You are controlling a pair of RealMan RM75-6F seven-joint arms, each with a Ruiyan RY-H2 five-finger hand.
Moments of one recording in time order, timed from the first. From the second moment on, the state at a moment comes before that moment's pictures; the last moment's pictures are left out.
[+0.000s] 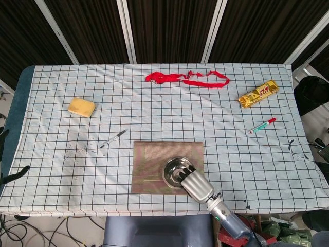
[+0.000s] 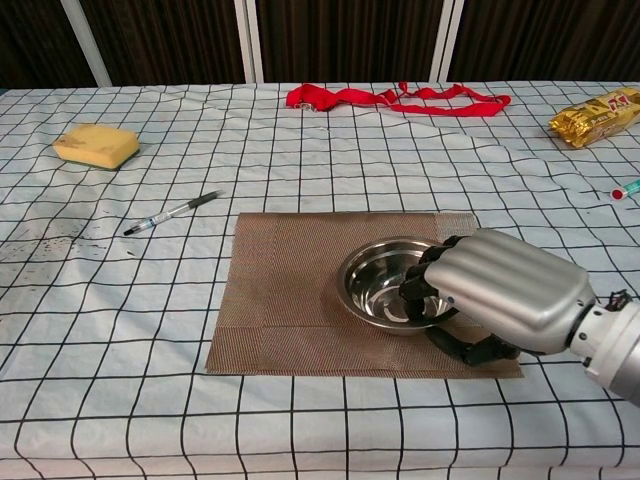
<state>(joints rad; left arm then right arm) -0.09 -1.18 -0.13 -1.55 1.45 1.57 -0.08 0.44 -1.67 0.02 -1.47 -1.67 1.08 -0.50</state>
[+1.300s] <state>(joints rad) -0.09 -1.19 -0.13 -1.55 1.46 1.59 -0.07 0.40 -1.41 0.23 -1.37 -1.36 1.22 -0.38</state>
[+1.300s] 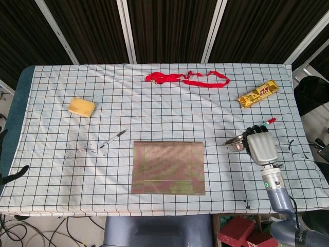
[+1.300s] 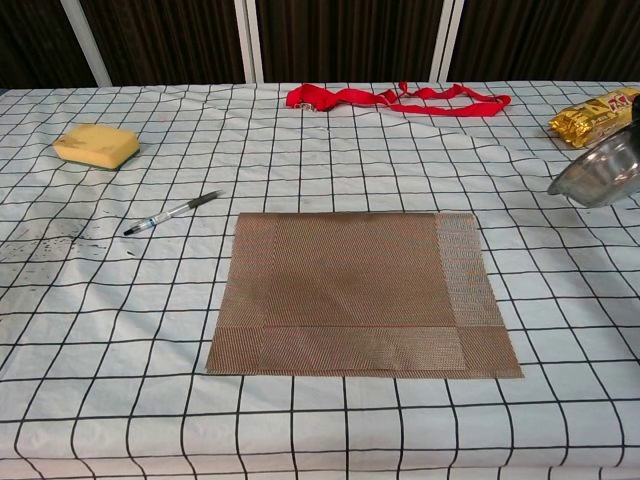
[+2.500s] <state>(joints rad) -0.08 -1.19 -0.12 -1.53 1.50 1.61 -0.08 0.31 -1.29 0.11 -1.66 -1.21 1.28 -0.74</state>
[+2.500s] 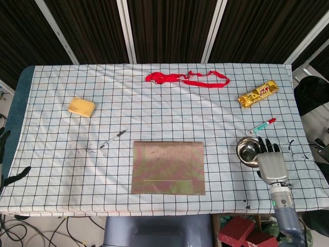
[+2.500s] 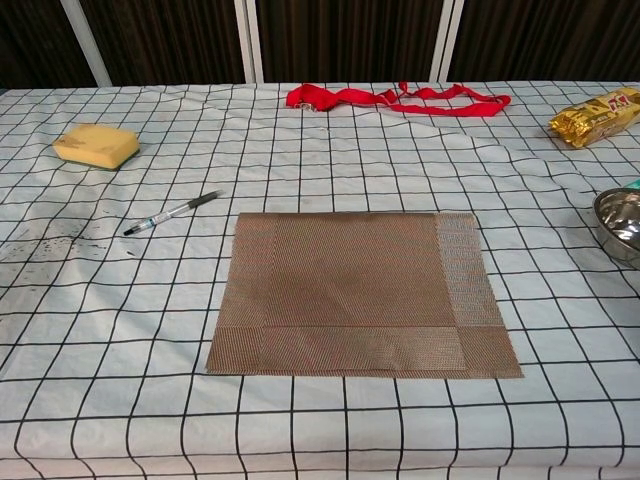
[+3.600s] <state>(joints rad) -0.08 -1.20 -0.13 -1.52 1.49 1.62 -0.10 0.39 -1.55 0.00 -1.84 -1.47 1.15 -0.96</state>
